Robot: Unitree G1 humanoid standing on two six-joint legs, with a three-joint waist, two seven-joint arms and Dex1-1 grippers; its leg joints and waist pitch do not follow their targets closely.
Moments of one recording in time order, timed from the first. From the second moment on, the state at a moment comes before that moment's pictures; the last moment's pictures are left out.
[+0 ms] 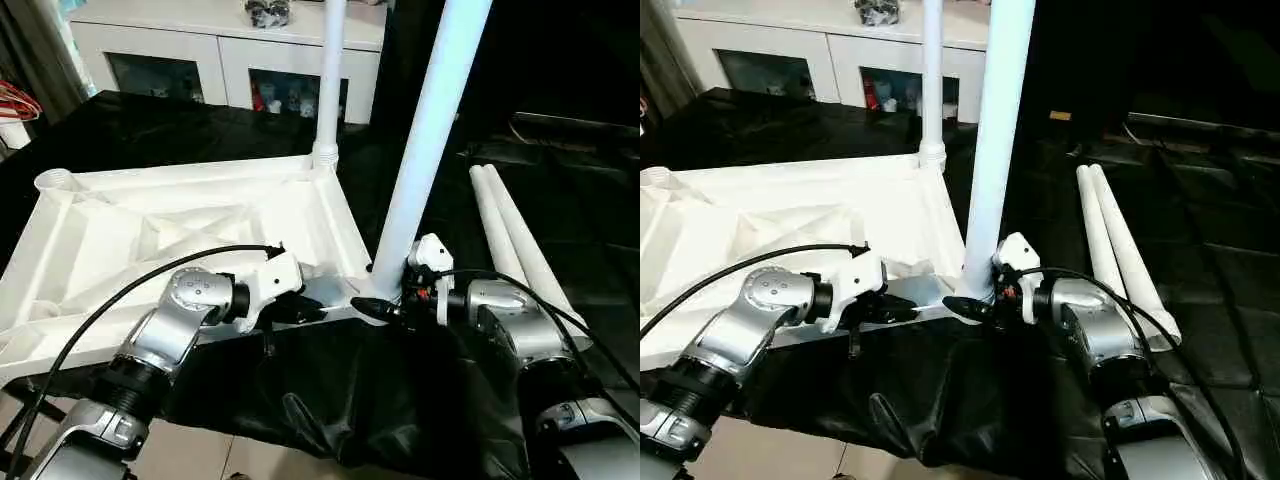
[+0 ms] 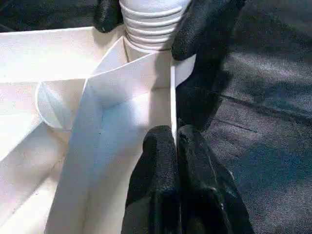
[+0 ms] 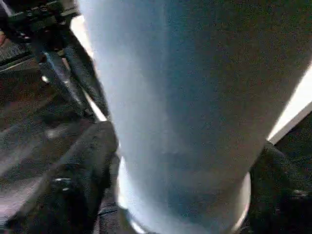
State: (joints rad) left arm -0.50 0.40 -0.31 0.40 0.02 0.11 -1.11; right arm -0.54 -0.30 0.11 0.70 0.13 0.01 1.12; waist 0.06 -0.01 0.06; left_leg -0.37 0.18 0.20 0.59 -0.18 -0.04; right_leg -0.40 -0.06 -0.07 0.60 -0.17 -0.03
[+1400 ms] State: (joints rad) left arm -0.54 0.34 -0.30 0.48 0.04 0.08 -1.01; right arm -0.57 -0.24 0.06 0.78 0.08 -0.03 0.87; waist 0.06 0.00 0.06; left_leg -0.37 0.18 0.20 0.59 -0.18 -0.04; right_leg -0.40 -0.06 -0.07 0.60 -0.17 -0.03
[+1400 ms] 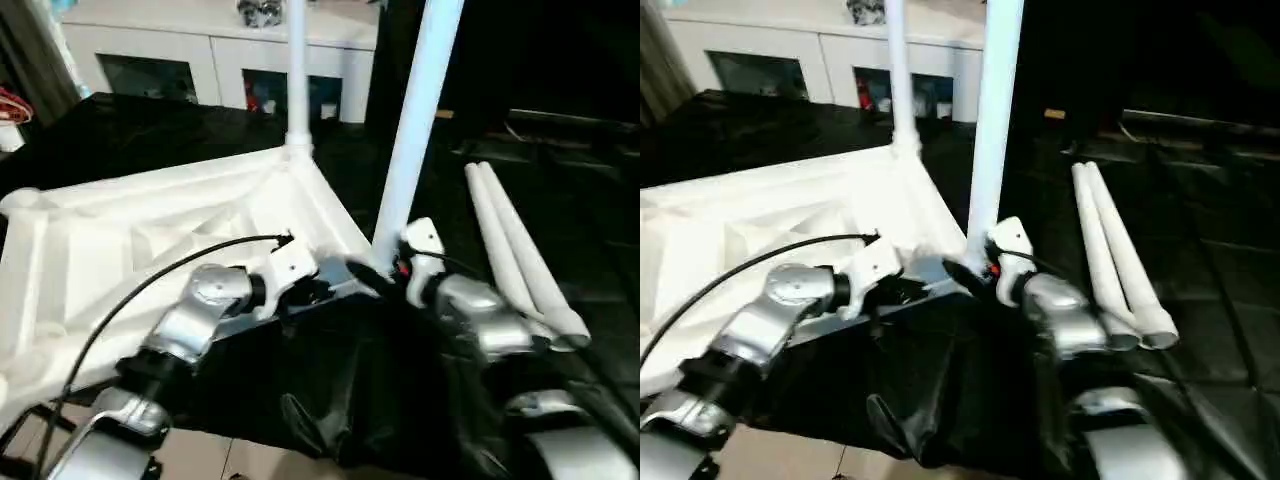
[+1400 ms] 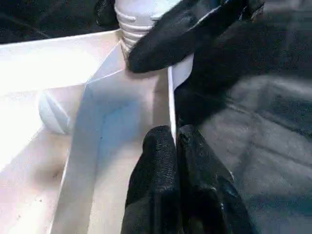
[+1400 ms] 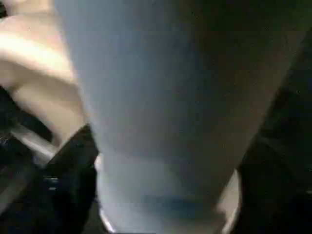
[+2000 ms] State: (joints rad) left arm -0.51 0.42 -0.31 0.43 -0.01 0.09 -1.21; right arm -0.50 -0.31 0.13 0.64 0.12 0.01 1.17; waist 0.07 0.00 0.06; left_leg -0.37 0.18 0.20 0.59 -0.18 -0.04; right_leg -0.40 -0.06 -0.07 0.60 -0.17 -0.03
